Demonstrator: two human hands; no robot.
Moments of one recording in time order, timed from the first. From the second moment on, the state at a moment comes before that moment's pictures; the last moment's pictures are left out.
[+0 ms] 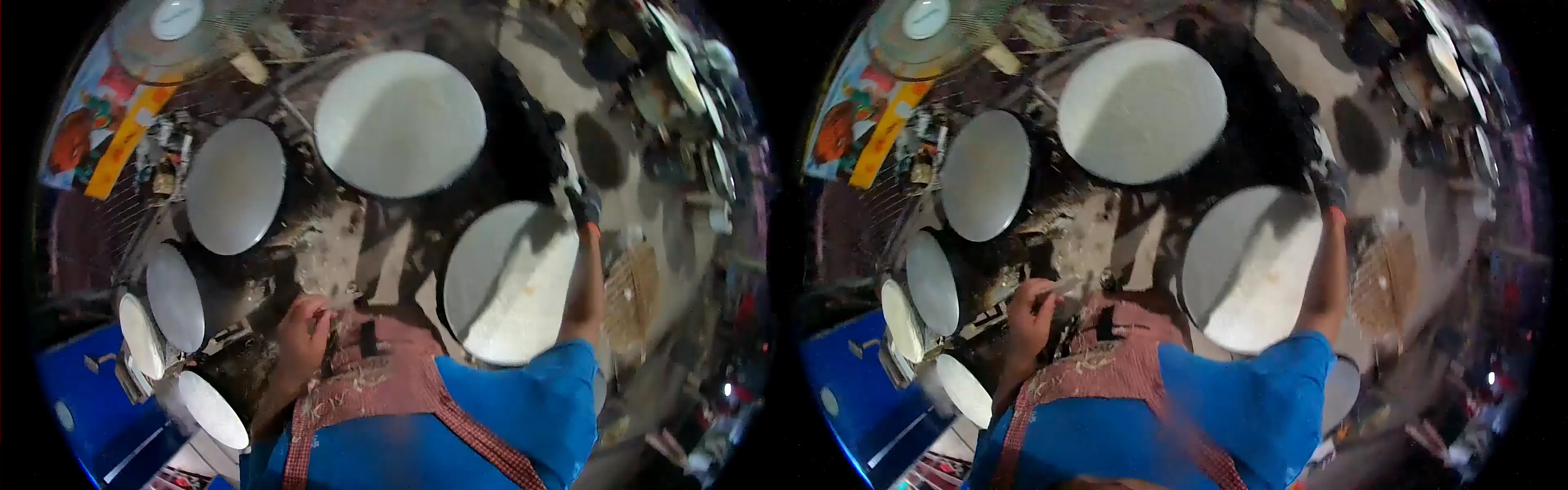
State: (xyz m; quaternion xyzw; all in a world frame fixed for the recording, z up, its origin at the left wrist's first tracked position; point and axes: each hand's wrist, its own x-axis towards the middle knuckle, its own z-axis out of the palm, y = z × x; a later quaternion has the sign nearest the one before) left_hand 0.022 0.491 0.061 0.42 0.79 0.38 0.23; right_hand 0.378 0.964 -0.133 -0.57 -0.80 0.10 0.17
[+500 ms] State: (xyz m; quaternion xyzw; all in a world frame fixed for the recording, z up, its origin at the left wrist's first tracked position) left_hand 0.054 0.504 0.154 0.78 0.12 0.53 0.30; right_hand 0.408 0.494 -0.091 -0.54 -0.76 0.36 -0.07
